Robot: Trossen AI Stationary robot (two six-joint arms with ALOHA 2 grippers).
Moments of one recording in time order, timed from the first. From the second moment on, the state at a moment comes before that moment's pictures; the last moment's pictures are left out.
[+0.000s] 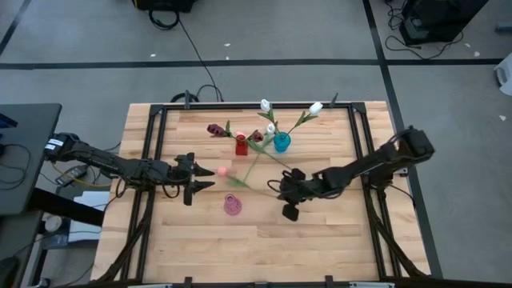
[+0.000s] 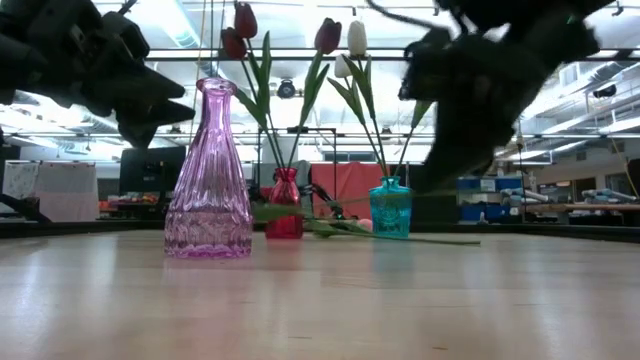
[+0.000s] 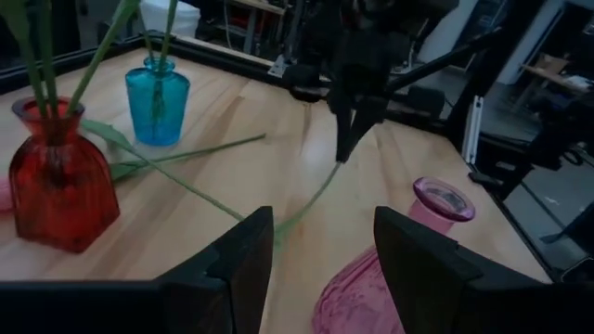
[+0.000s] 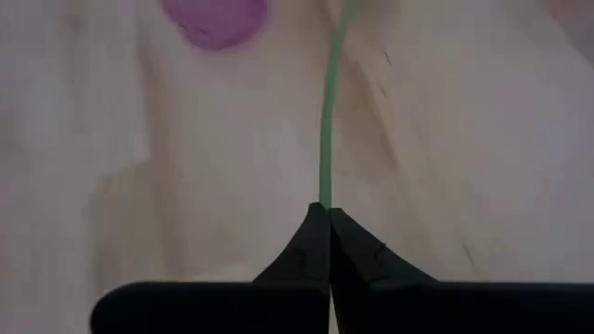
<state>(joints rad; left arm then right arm) -0.23 0.69 0.13 0.39 -0.26 -0.35 0.26 1.59 0.79 -0.09 0.17 0.57</state>
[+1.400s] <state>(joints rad) -0.23 0.79 0.13 0.78 -0.14 -0.29 0.43 1.42 0.79 0.15 0.49 0.41</state>
